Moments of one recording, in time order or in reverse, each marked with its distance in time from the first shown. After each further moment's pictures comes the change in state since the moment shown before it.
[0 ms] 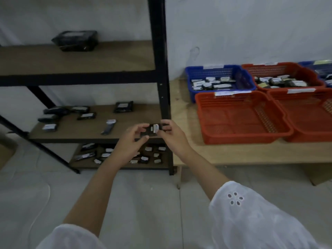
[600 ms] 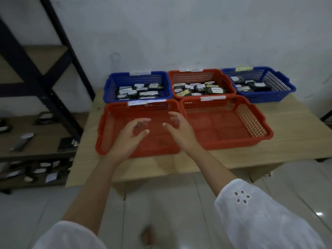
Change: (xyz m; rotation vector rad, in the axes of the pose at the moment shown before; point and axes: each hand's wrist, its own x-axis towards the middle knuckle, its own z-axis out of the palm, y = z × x) left_hand 0.089 0.217 0.295 -0.176 -0.021 0.118; right_hand 0.003 0.075 -0.387 -0.149 0.210 -0.073
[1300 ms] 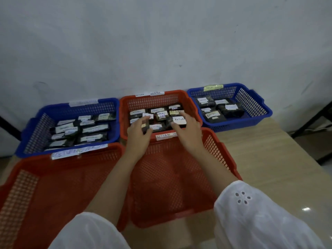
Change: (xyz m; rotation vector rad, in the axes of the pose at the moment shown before) left_hand 0.266 0.039 0.220 0.168 0.108 -0.022; right_hand 0.215 0.098 -0.201 -0.275 0.264 0.069
